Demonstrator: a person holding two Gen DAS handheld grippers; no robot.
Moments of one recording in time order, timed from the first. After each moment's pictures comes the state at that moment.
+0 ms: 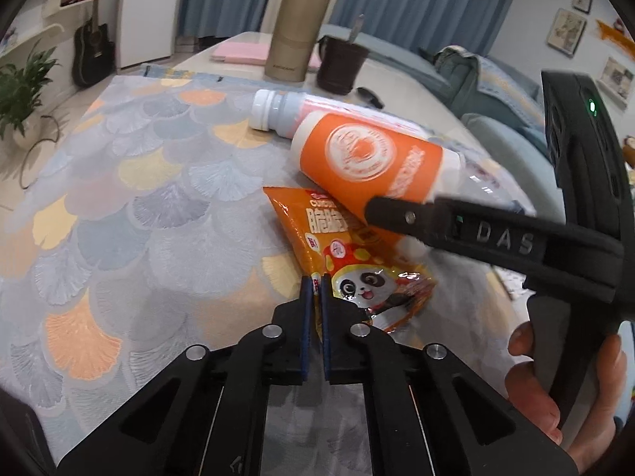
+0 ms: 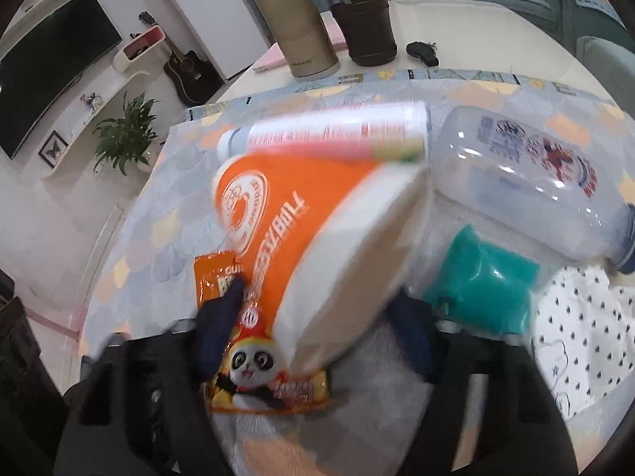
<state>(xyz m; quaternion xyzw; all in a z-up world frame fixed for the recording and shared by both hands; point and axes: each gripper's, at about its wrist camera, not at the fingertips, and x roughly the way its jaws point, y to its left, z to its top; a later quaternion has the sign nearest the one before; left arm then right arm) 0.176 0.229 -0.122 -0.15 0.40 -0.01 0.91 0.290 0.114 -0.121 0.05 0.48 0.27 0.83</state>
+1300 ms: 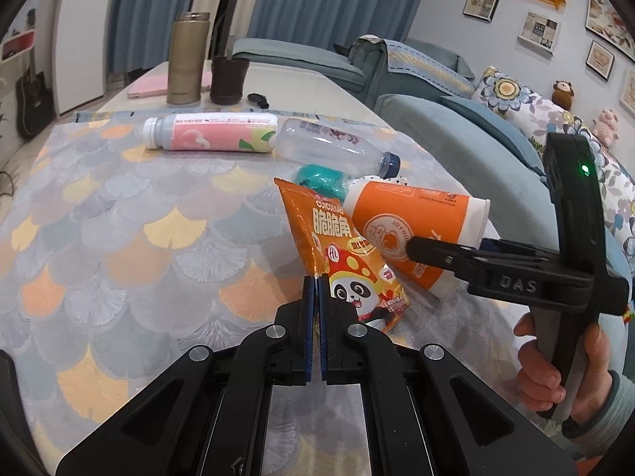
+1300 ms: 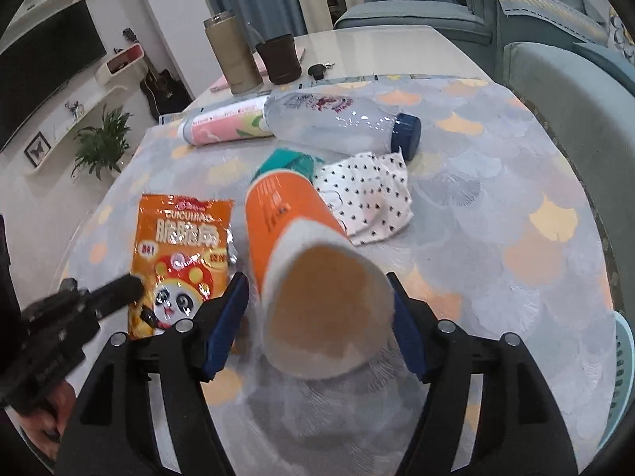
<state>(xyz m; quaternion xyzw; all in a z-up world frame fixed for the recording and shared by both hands) 0.107 0.142 -0.094 -0.09 0.37 -0.12 0.92 0.194 -0.039 -0.104 0.03 0.44 0.21 0.87</state>
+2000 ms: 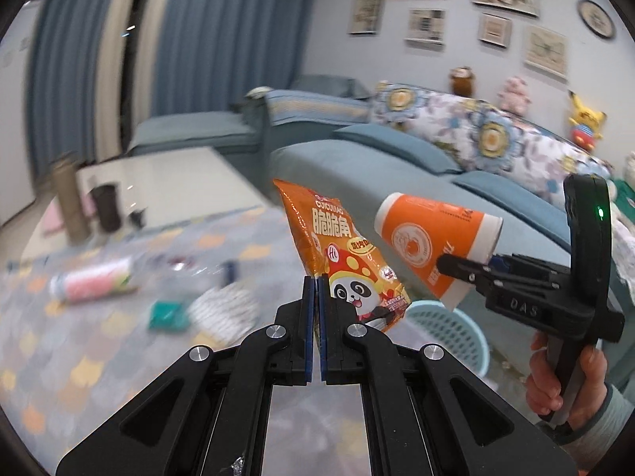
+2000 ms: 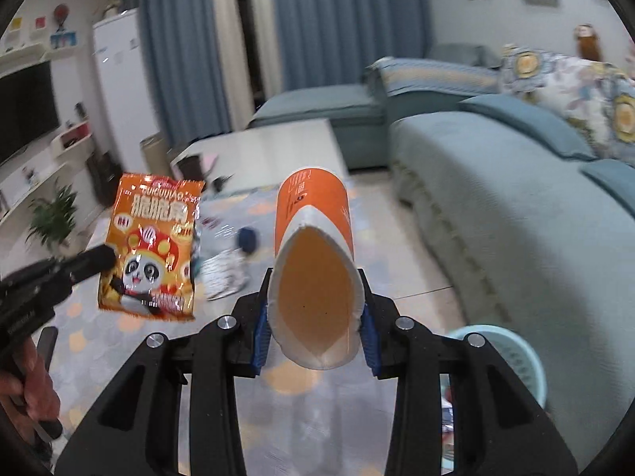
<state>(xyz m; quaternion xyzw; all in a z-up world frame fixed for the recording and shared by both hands) 0.091 -0.009 0.023 0.00 0.26 -0.27 0.93 0.097 -0.201 0.003 0.05 0.29 0.06 0.95</state>
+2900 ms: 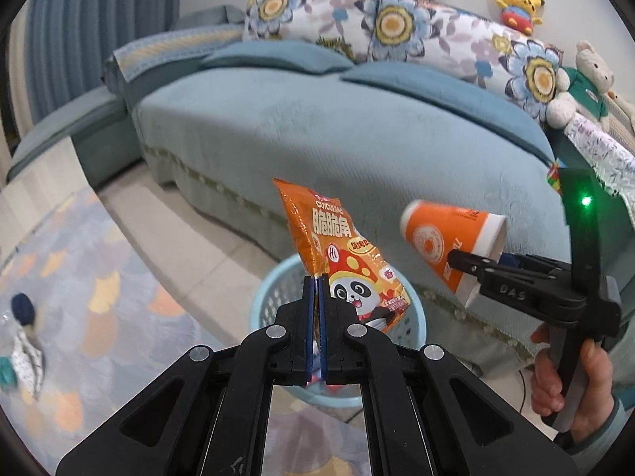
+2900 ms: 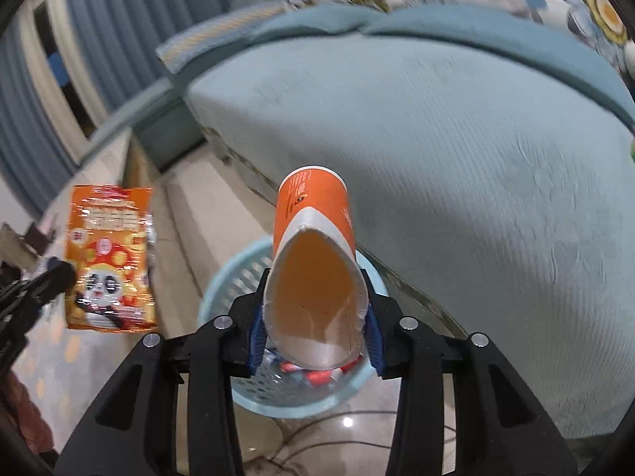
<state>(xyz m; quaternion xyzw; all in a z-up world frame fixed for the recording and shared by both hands) 0.110 -0.259 -0.076 0.13 0.36 -0.40 0.83 0.007 -0.448 -0.119 0.21 0.38 -0.21 0.88</state>
